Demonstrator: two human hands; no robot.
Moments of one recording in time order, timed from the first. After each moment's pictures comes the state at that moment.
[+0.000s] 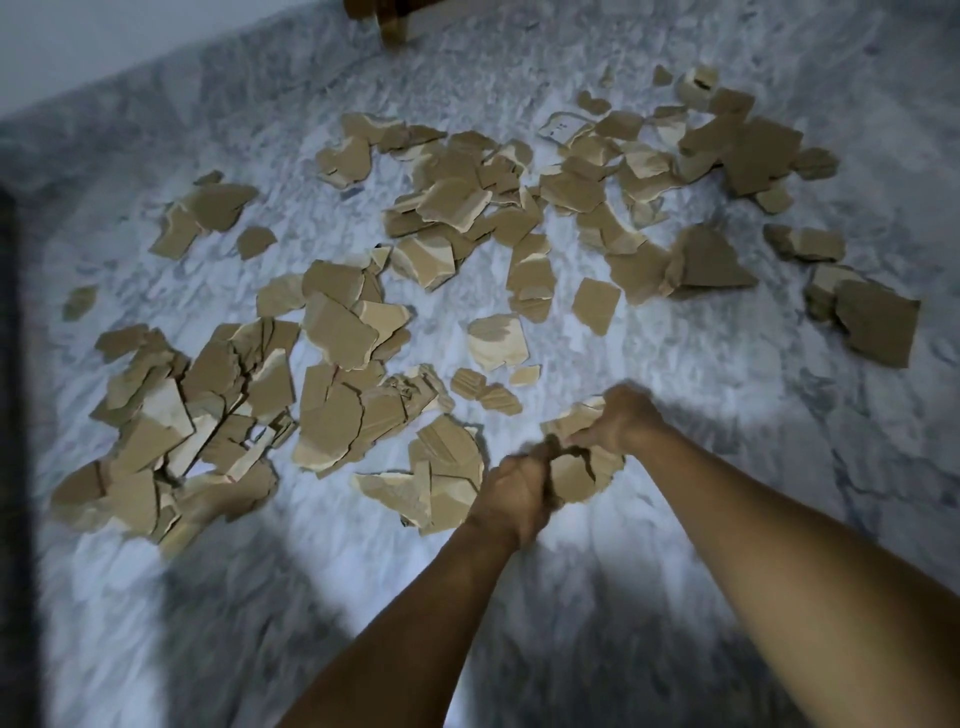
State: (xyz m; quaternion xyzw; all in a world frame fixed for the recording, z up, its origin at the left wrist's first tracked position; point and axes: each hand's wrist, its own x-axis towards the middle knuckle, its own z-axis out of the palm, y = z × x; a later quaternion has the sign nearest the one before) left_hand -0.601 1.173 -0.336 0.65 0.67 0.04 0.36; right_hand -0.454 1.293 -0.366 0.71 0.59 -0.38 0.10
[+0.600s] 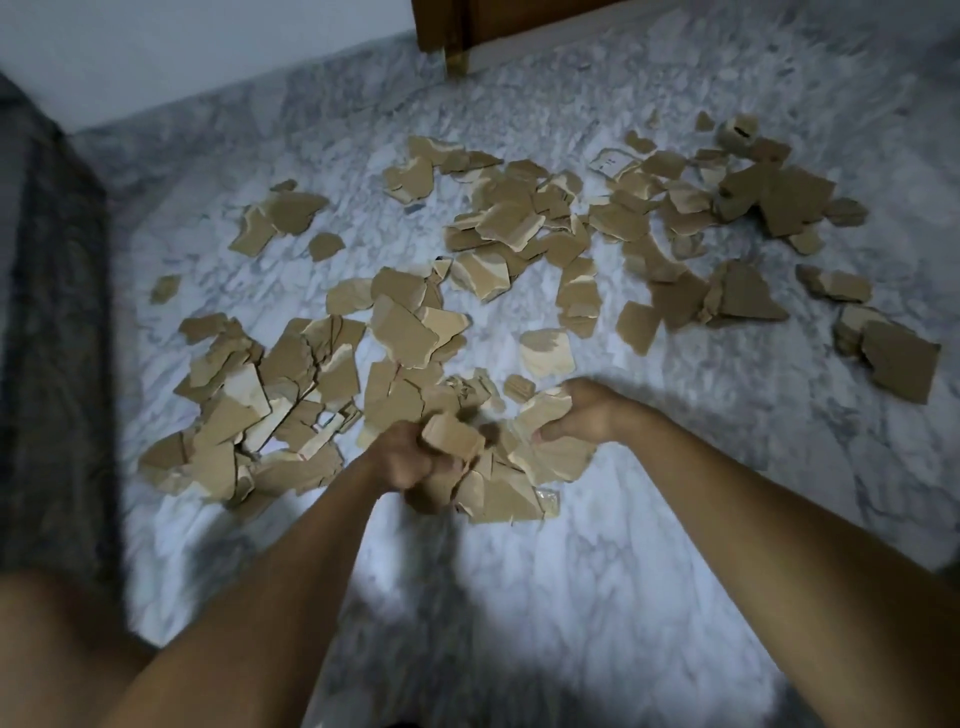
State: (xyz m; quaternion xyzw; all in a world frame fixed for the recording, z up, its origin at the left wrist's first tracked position) left_hand -0.779 1.151 -0.279 0.39 0.75 0.16 0.51; right_hand -0.543 1.276 -0.294 0.55 0.69 -0.46 0.08
